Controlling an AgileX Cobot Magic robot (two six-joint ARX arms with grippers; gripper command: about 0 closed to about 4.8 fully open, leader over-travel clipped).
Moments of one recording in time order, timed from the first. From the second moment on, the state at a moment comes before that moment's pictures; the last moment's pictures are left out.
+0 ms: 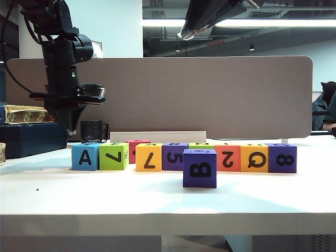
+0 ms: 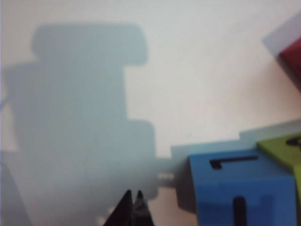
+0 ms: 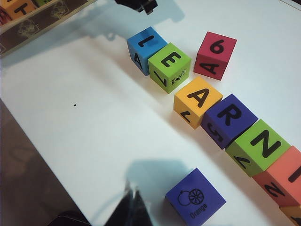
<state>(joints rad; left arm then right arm) -0.19 2.11 1.90 -0.98 -0.06 0.14 0.72 1.30 1.17 -0.51 -0.11 -0.03</state>
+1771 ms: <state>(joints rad) -0.25 2.15 1.85 -0.98 -0.16 0.15 0.72 1.30 1.17 -0.54 -0.11 -0.03</state>
